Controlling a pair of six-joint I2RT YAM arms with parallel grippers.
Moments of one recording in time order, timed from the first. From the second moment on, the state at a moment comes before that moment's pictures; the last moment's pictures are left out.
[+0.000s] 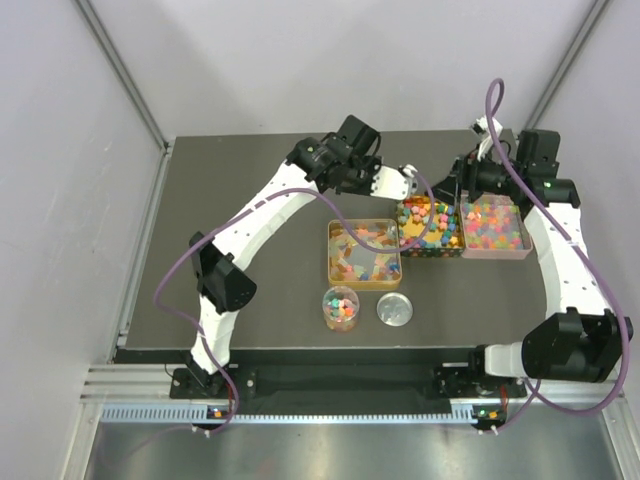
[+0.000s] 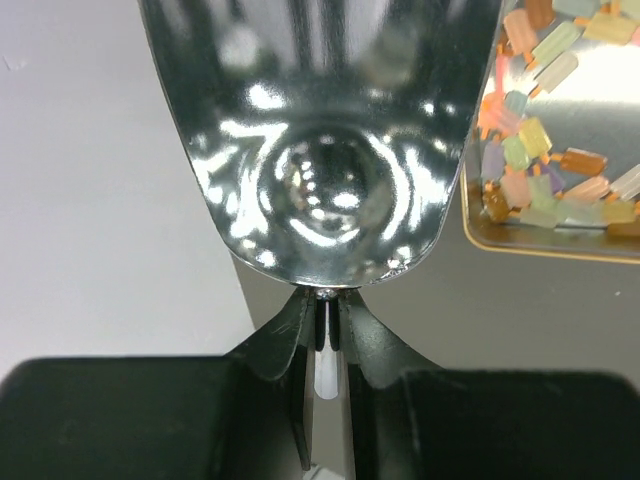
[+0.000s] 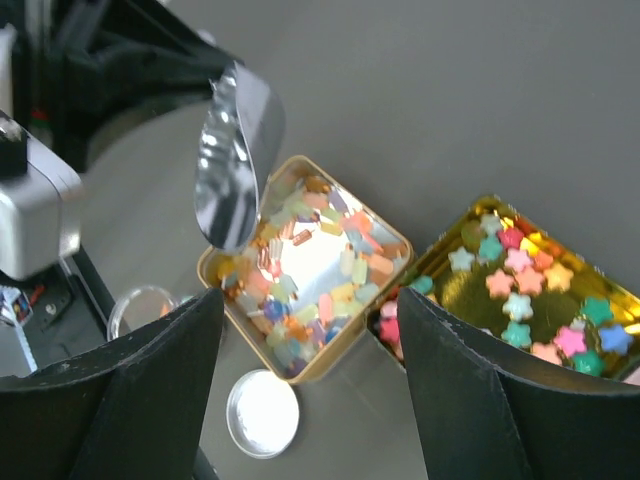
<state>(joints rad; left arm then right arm) -0.77 2.05 2.27 -1.07 0.01 1.12 -0.07 1.33 1.33 -0.65 -0.92 -0.18</state>
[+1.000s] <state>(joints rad) -0.83 2.02 2.25 -0.98 0.13 1.02 -0.03 1.38 1.28 -0.60 -0.73 -0.16</state>
